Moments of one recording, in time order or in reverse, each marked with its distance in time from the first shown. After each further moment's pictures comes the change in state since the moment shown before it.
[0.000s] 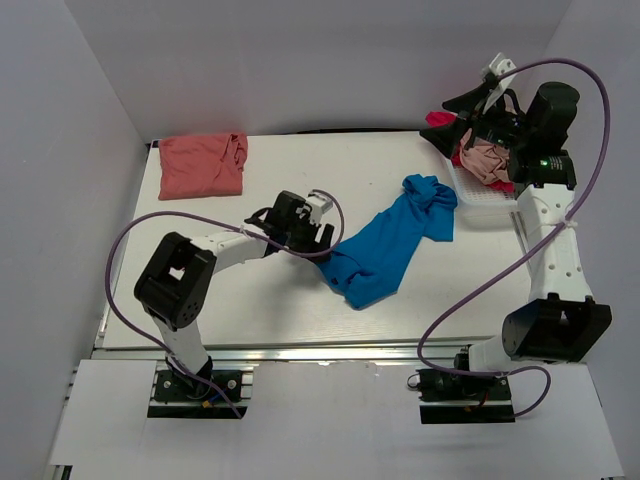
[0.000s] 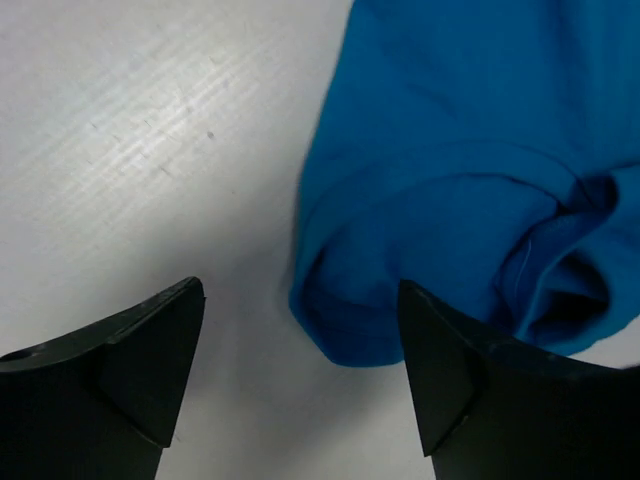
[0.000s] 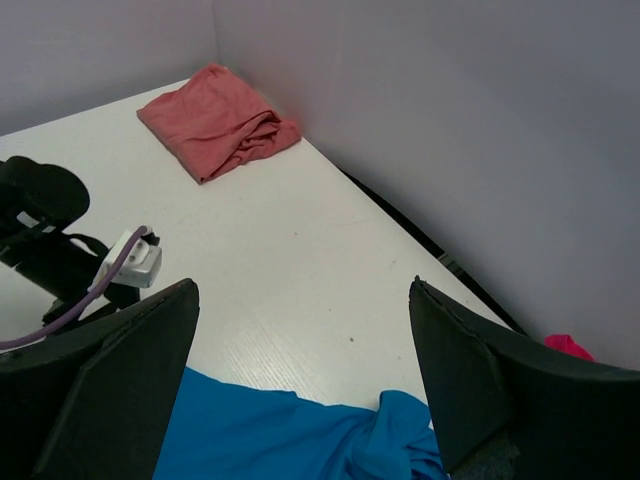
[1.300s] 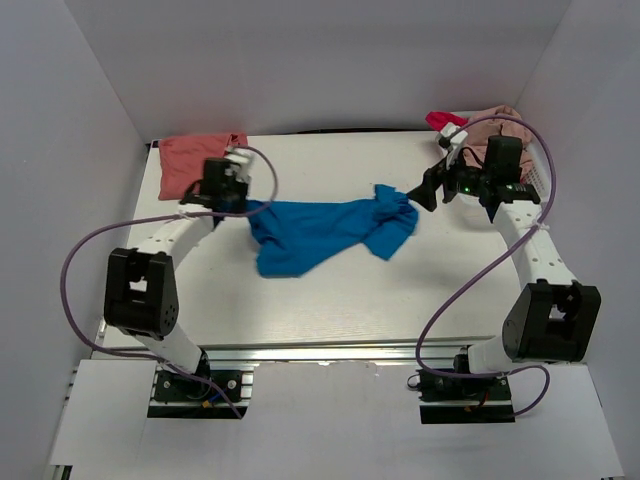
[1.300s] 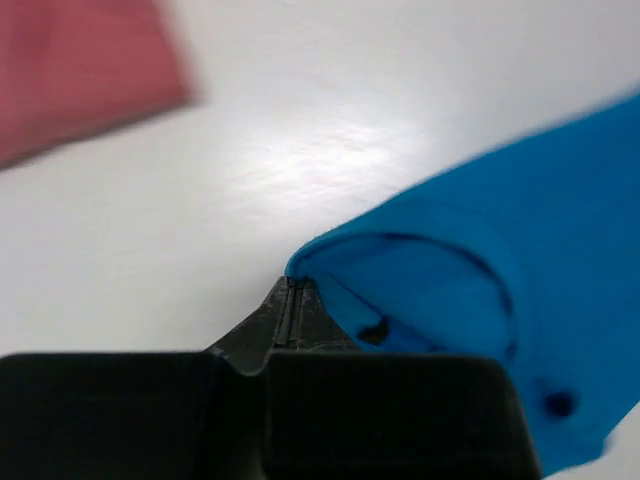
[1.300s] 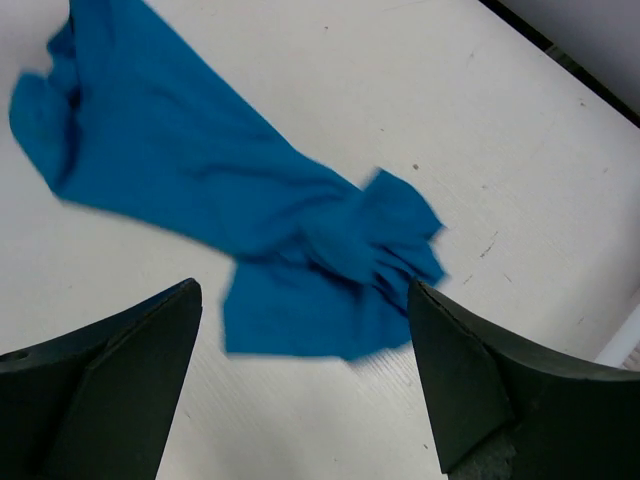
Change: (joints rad) left arm 0.338 -0.137 0.062 -0.112 -0.238 0.126; right arm 0.050 0.001 -0.370 -0.168 0.150 -0.291
